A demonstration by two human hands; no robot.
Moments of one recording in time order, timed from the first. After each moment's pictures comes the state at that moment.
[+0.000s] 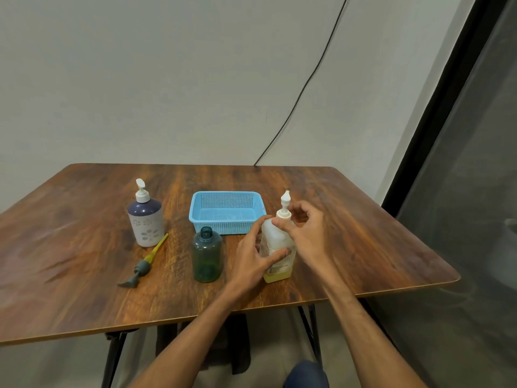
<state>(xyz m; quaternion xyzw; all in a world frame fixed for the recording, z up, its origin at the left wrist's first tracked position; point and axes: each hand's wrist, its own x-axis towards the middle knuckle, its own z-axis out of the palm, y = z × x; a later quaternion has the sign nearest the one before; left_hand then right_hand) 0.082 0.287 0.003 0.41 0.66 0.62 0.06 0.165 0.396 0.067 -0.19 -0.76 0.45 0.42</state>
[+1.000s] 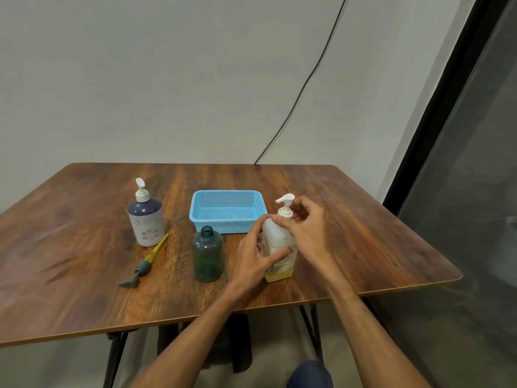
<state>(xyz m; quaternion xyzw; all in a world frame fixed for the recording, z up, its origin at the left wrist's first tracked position) 0.084 0.286 0.006 0.41 0.66 0.63 0.06 0.161 0.397 0.072 -0.18 -0.77 0.45 0.41</state>
